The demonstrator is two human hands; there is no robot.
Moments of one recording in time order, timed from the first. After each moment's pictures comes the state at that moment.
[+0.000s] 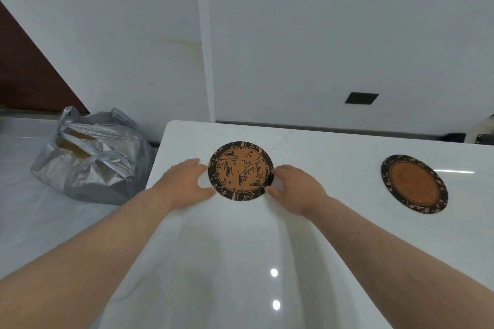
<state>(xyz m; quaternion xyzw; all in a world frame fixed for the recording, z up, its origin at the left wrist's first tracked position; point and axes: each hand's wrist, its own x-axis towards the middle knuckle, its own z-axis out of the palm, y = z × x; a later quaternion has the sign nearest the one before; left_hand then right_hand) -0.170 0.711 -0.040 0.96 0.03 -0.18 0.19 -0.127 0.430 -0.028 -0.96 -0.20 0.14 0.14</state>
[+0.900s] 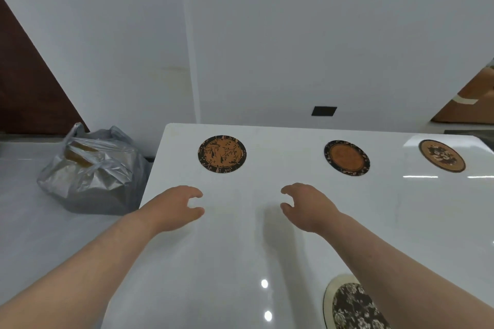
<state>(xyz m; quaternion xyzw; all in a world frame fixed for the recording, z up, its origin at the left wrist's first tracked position) -0.345 0.660 0.051 0.95 0.01 -0.18 0.27 -0.309 0.339 0.067 -0.98 -0.13 0.14 0.11</state>
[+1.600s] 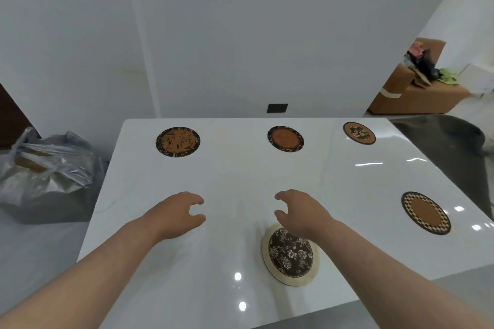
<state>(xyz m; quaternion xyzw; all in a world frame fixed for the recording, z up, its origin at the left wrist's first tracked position) -0.447 0.545 0.083 0.94 -0.06 -0.20 0.27 -0.454 0.236 0.110 -0.98 -0.06 0.12 0.12</state>
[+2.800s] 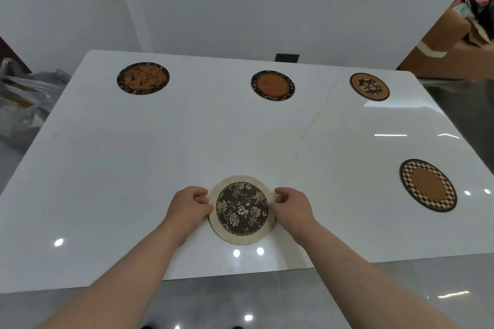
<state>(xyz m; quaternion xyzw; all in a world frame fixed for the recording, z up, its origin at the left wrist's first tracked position) -0.508 0.345 -0.028 0.77 0.25 -0.14 0.57 -0.482 0.111 -0.023 -0.87 0.17 0.15 0.43</state>
